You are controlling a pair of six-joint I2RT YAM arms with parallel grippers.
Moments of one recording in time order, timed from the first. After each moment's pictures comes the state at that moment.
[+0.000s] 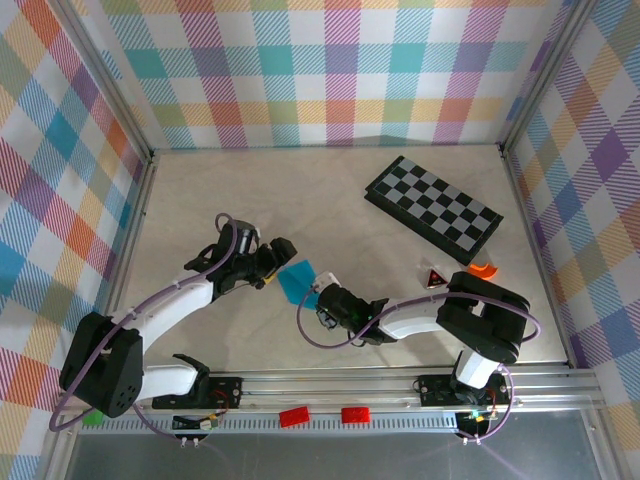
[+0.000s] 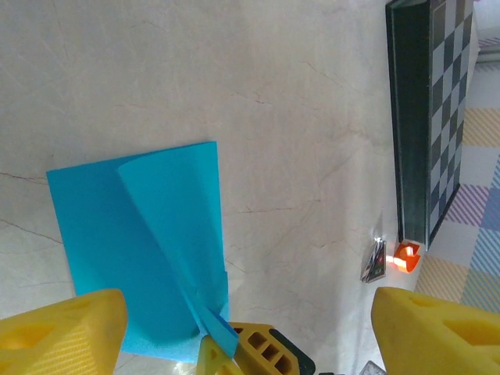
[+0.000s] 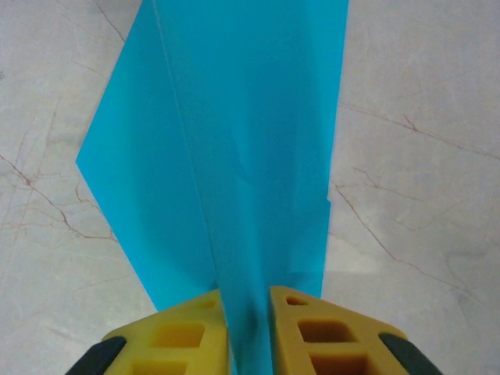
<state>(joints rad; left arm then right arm) -0.43 1.26 0.69 -0.22 0.31 -1.07 1.13 1.67 0.63 0.24 0.31 0.30</state>
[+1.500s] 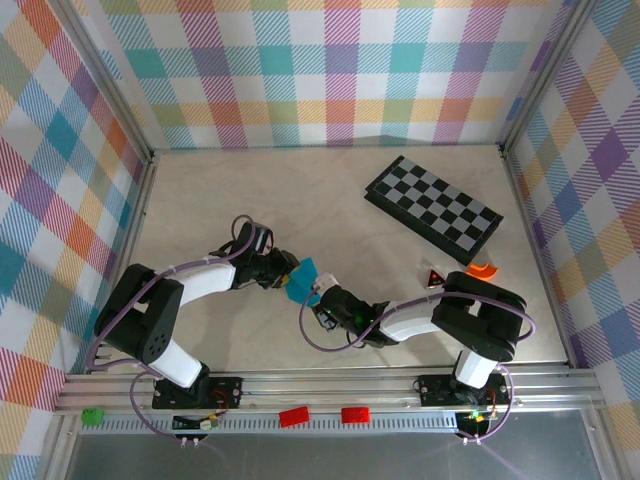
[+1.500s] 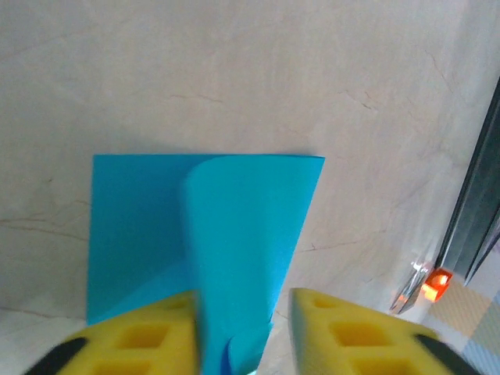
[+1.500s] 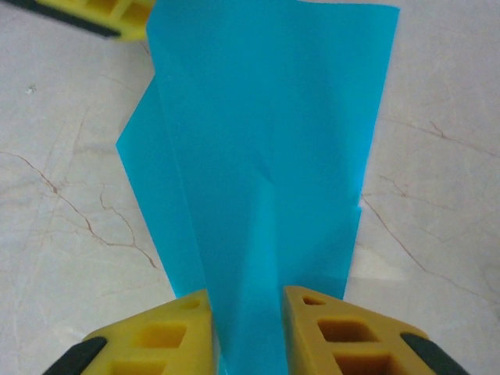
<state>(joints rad) -0.43 1.57 0.73 -0.09 0.38 -1.17 1.13 1.69 0.59 0.36 0.27 0.29</state>
